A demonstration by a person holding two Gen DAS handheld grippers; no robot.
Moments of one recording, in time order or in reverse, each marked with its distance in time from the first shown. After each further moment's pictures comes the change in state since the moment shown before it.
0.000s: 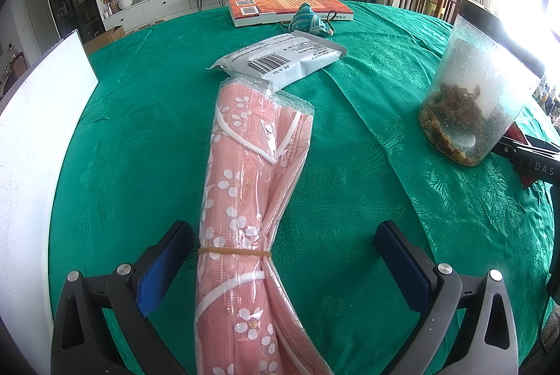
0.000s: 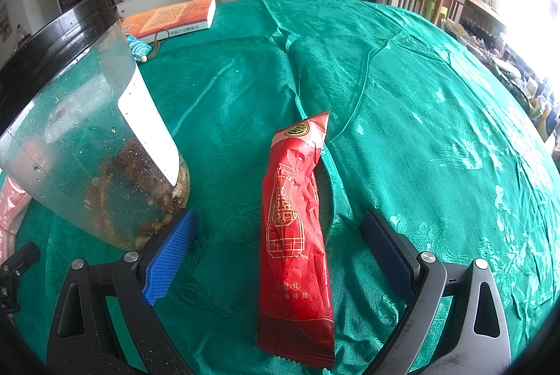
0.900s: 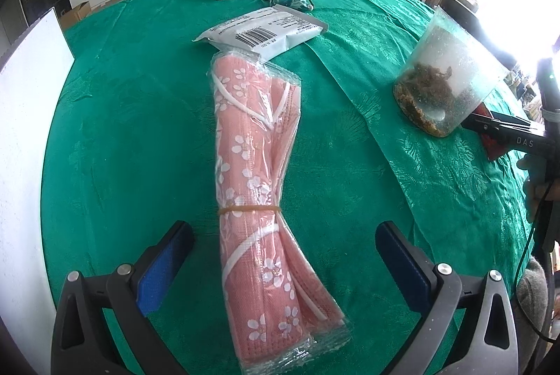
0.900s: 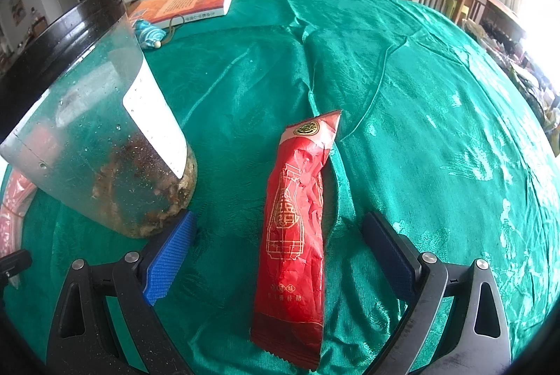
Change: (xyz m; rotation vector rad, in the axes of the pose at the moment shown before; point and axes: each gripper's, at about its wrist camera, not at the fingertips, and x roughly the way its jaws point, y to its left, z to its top) left arm -0.012 0.019 0.002 0.011 0.145 -0.162; right arm 0.001 -0.007 0.011 -0.075 0.086 0.095
